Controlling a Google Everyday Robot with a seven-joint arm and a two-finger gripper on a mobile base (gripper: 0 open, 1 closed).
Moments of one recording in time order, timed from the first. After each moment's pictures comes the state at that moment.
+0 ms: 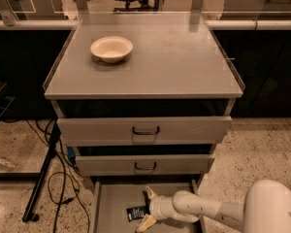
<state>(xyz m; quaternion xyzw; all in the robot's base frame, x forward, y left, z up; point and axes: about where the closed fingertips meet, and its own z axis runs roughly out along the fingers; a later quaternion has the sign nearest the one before) 0.499 0.011 0.197 -0.59 0.69 0.22 0.36</state>
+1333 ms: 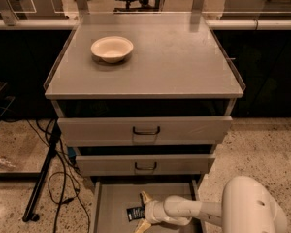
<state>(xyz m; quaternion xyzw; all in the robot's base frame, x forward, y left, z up) 0.498 0.027 0.135 -0.60 0.69 0.20 0.34</state>
